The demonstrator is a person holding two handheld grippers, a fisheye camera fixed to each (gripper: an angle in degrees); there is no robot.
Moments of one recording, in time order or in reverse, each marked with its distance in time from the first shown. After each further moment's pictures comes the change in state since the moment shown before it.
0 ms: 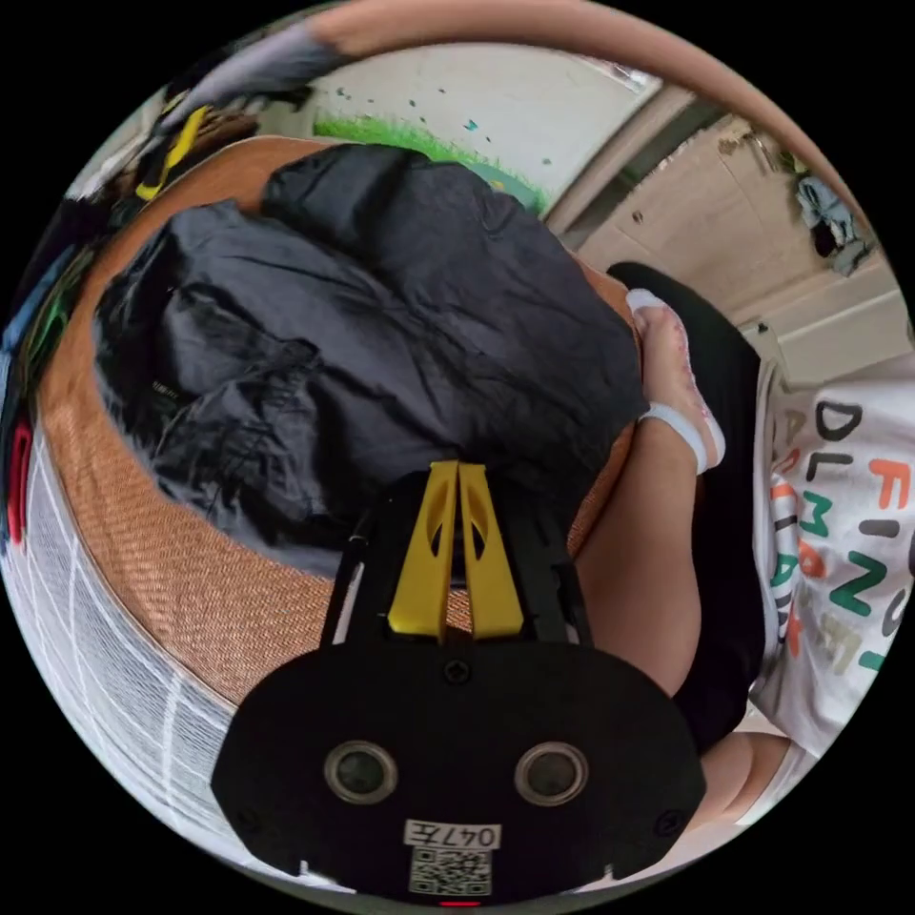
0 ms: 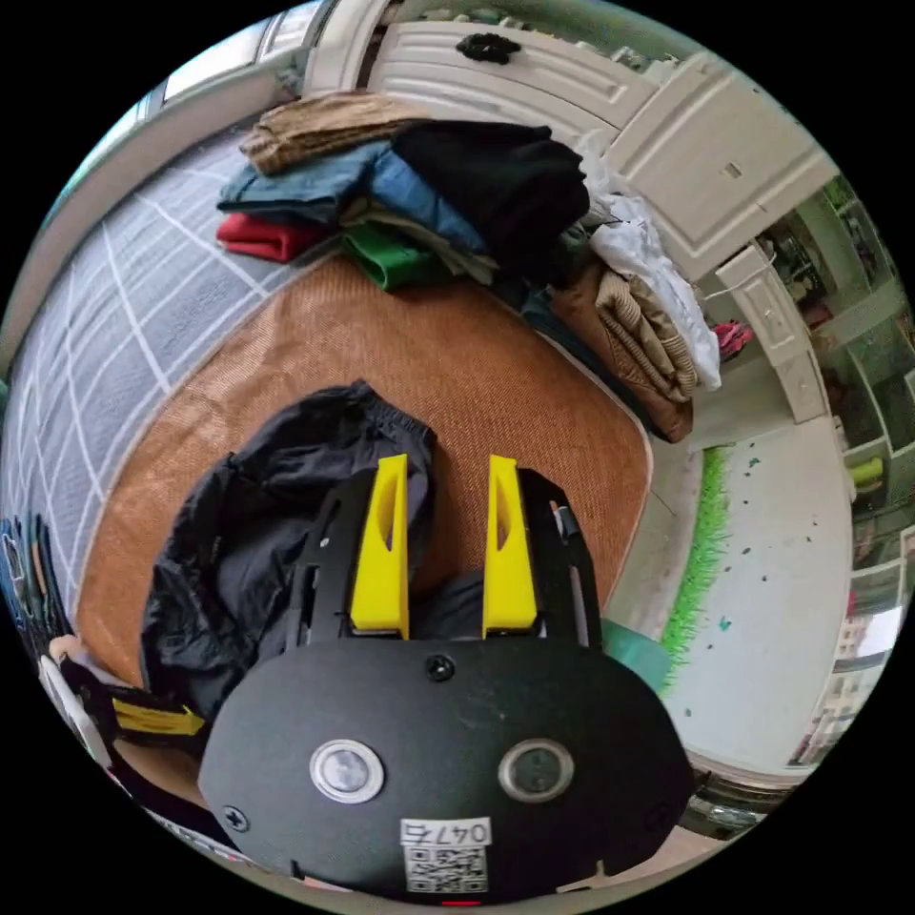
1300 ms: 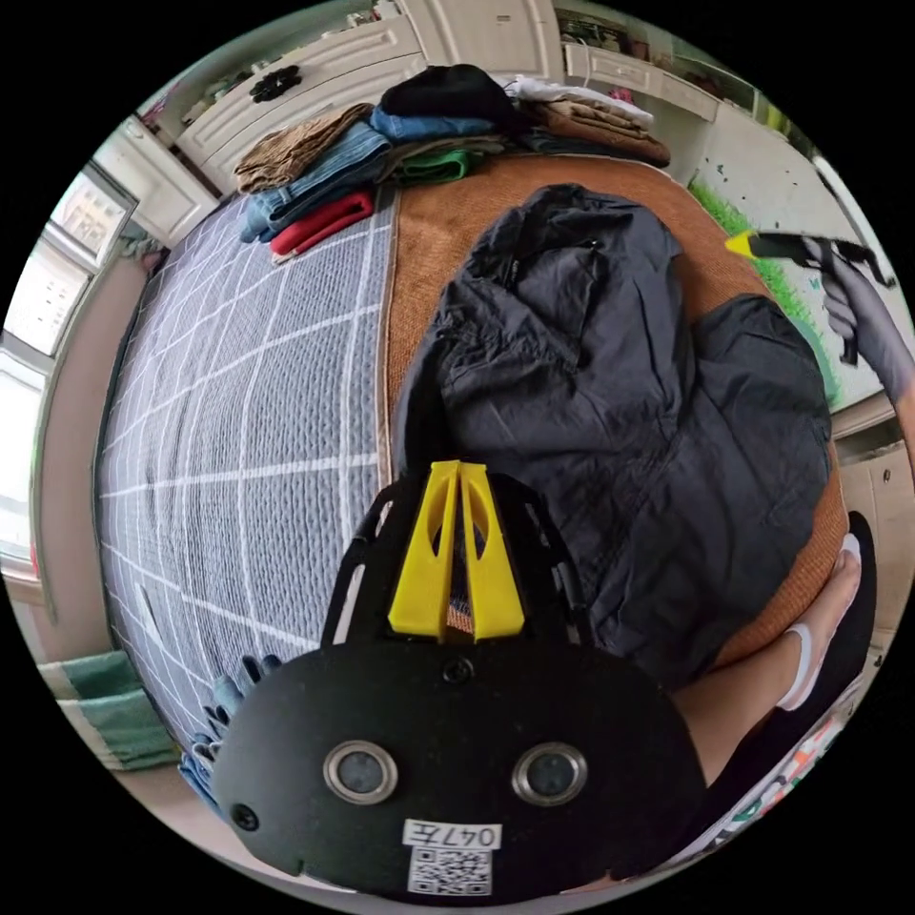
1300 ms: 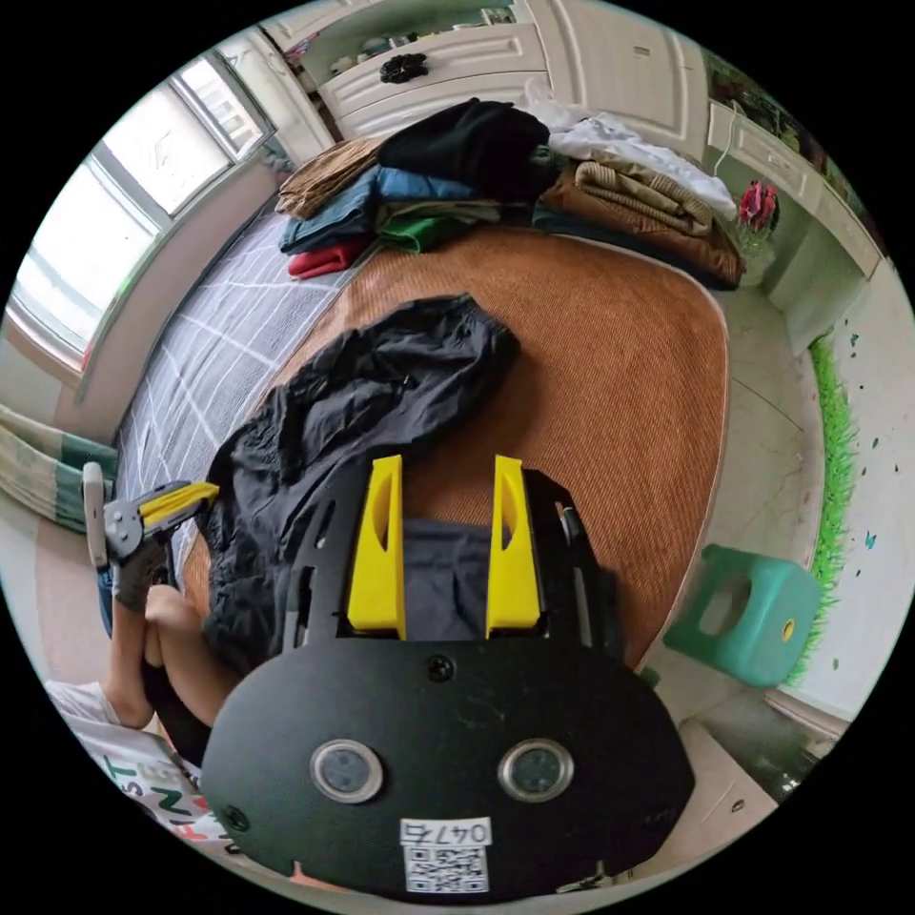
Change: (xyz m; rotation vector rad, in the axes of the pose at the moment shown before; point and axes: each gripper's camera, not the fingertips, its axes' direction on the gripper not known) left arm -0.024 0.231 -0.125 0.077 -0.591 -0.789; right arm 0.137 0.213 0.035 0.037 -0.437 0.192
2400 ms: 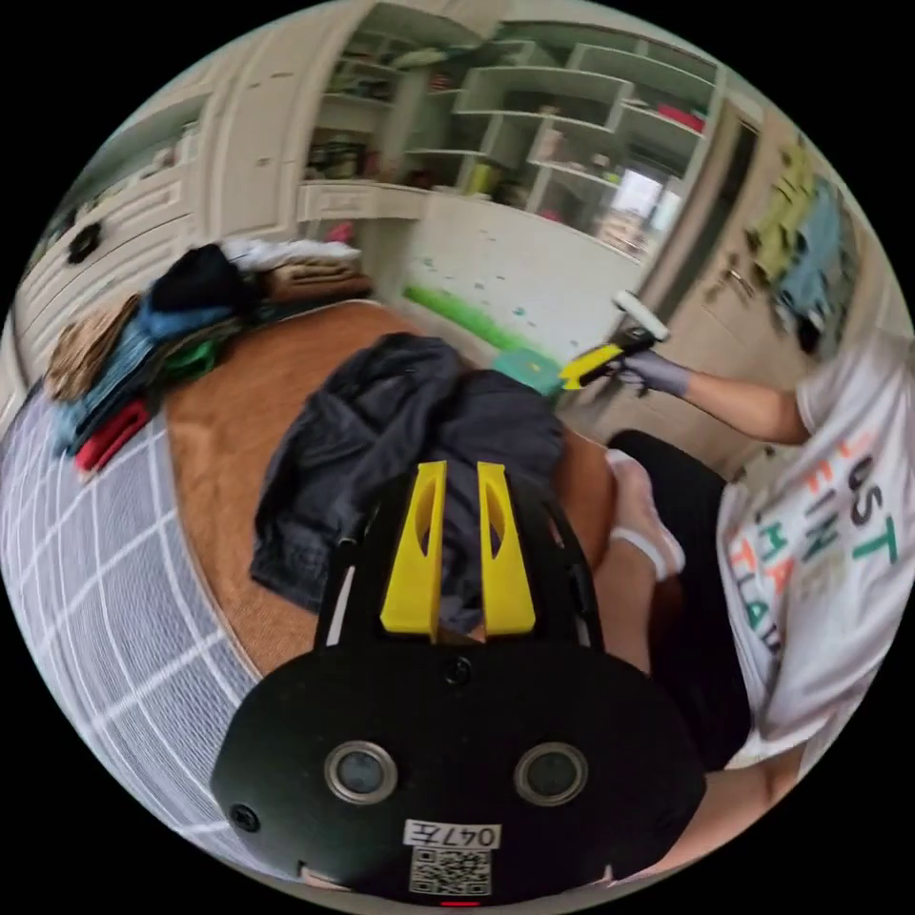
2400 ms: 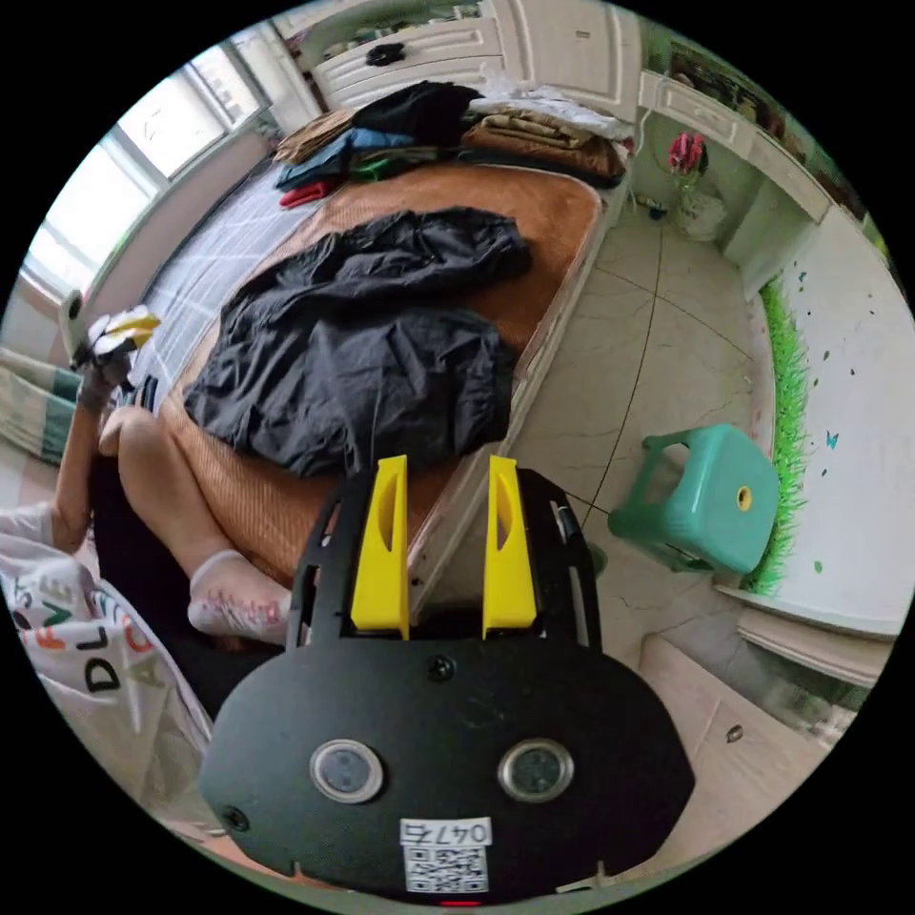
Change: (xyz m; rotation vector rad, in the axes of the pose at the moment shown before) left arm 0.034 -0.026 -0.177 0.414 0.638 0.584; right arm 0.080 0.314 -0.127 -0.085 0.081 -0.018
